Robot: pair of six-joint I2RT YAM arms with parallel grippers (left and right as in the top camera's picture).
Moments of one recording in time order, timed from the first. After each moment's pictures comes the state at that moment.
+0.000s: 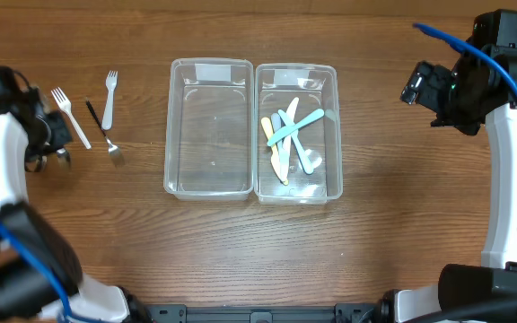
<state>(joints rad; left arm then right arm) 0.46 1.71 1.36 -0.87 0.04 -0.02 -0.11 1.64 1.82 -1.35 -0.07 0.33</state>
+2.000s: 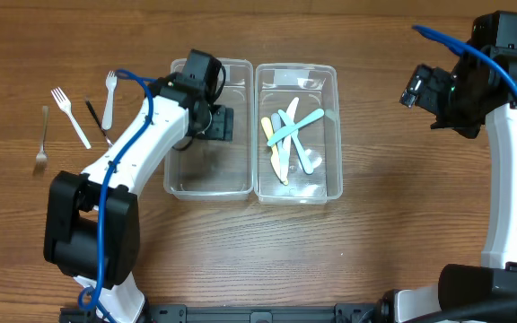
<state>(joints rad) -0.33 1.87 1.45 -0.85 0.00 -0.28 -0.11 1.64 1.82 -1.37 -0.07 0.33</state>
